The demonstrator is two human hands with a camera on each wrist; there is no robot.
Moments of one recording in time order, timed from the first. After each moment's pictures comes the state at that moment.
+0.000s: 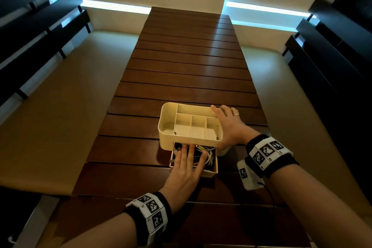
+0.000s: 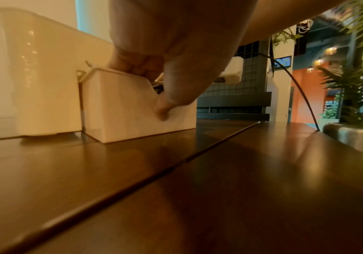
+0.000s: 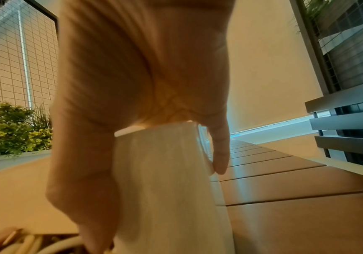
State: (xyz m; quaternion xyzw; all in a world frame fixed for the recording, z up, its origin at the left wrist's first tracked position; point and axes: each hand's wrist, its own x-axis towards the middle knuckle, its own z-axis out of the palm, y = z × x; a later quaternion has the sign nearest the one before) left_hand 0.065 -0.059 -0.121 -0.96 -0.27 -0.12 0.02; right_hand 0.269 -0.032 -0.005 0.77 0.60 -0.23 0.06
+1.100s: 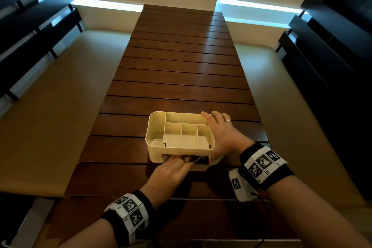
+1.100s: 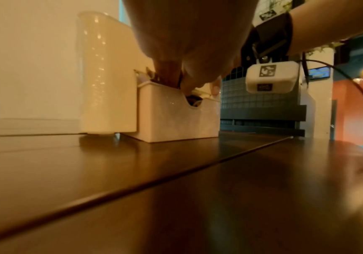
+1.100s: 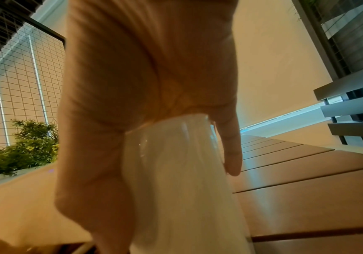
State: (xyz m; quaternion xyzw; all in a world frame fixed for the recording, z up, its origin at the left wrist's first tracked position) left_hand 0.039 -0.051 -0.088 -0.95 -0.14 -0.26 -0.05; right_hand 0.248 -0.059 0.000 0.76 0.61 -0.23 0.07
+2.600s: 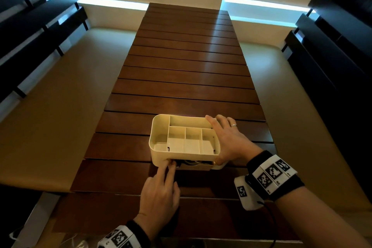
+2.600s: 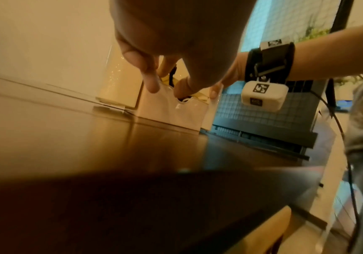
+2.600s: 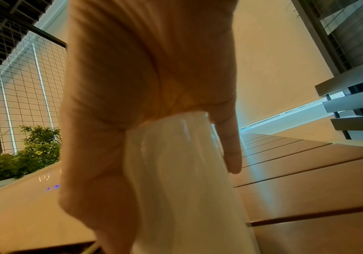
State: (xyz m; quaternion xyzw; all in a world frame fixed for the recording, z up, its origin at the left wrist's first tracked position) left_hand 0.008 -0.094 -0.092 -0.89 -0.39 -0.21 -0.09; right_hand 0.242 -0.074 0.002 0.75 0.61 -0.23 0.08
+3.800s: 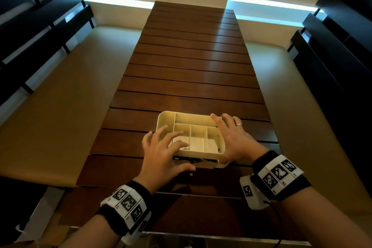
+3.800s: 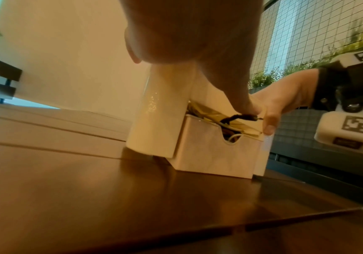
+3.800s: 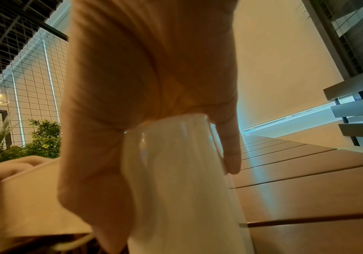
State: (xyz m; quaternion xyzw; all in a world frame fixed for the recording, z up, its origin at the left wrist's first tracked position) left_hand 0.019 -0.028 -0.070 -0.90 -0.34 -0.23 -0.11; right_hand 0.241 -0.076 0.000 0.75 0.62 -0.22 0.08
